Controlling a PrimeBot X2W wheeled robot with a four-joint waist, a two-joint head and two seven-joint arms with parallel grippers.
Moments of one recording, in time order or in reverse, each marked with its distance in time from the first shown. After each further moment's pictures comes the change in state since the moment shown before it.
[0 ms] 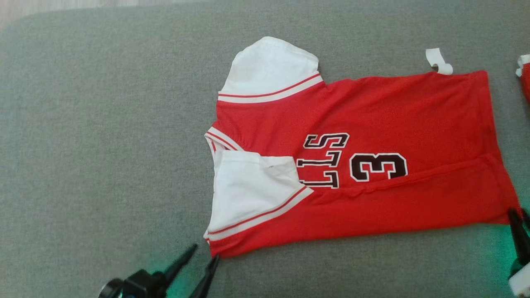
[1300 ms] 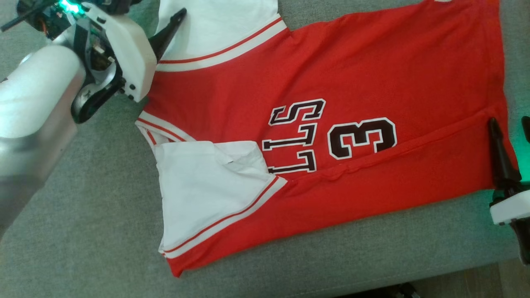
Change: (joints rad) left arm -1.258 0.124 -0.439 0.390 -0.290 -0.071 0.384; right arm -0.232 0.099 -0.035 -0.191 -0.155 0.000 -0.002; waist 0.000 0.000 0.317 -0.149
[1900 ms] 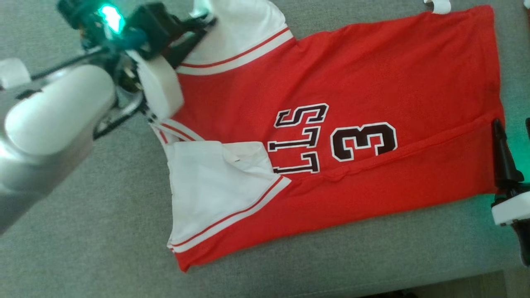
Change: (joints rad) left arm -0.083 0.045 -0.261 -0.132 0.049 0.000 -0.229; right arm 0.005 0.021 -0.026 -0.001 -0.019 0.000 0.002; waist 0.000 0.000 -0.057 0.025
